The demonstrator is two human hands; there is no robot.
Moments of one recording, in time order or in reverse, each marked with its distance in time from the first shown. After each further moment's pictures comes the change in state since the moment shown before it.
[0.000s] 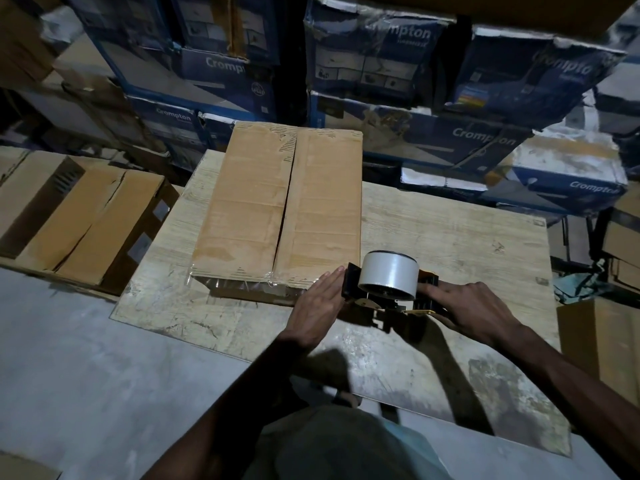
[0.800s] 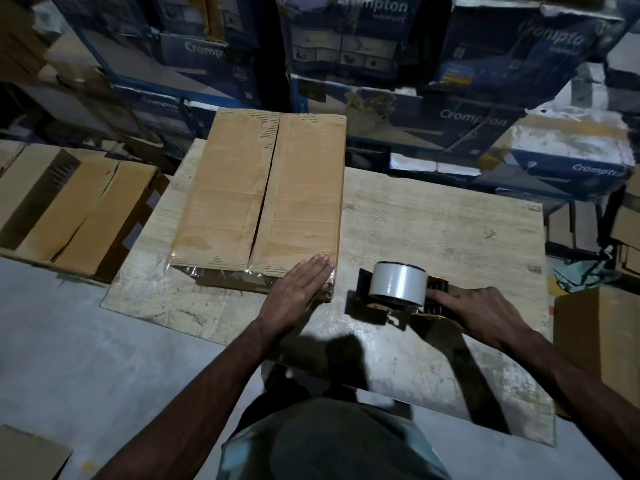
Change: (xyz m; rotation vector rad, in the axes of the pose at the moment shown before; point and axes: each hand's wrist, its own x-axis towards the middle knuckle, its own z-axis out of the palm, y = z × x) left_hand 0.003 -0.002 -0.012 -0.230 -0.129 0.029; right_hand -0.051 0.042 0.024 -0.011 -0.070 -0.005
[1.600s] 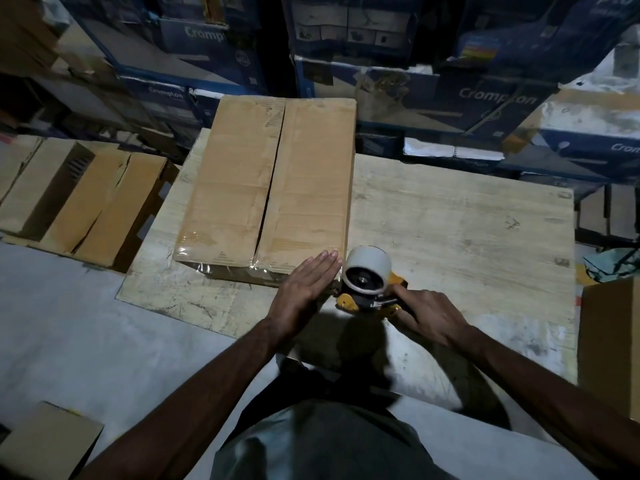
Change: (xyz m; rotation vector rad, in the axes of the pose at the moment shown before) left_hand 0.001 -0.001 0.009 -0.020 0.122 0.025; right_hand 0.049 -0.045 0.083 0.431 -0.079 0.100
